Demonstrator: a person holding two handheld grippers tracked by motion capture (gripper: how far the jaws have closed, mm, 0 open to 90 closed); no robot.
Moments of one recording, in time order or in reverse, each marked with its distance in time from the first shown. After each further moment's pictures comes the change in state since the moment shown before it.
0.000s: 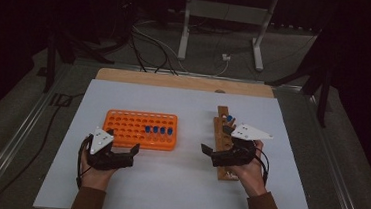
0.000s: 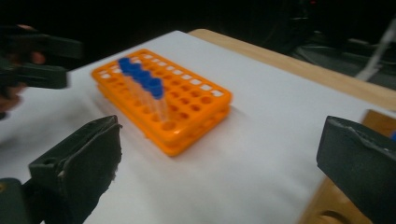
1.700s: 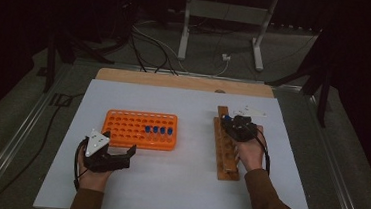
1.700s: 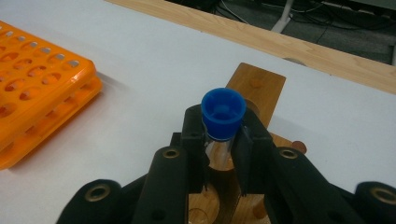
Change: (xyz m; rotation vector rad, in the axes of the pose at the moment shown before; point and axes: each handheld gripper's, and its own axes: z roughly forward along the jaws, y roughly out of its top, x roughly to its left) left arm 0.005 -0.007 -0.003 0.000 0.008 -0.021; right arm -0.077 -0.010 0.049 0.167 -0.302 0.079
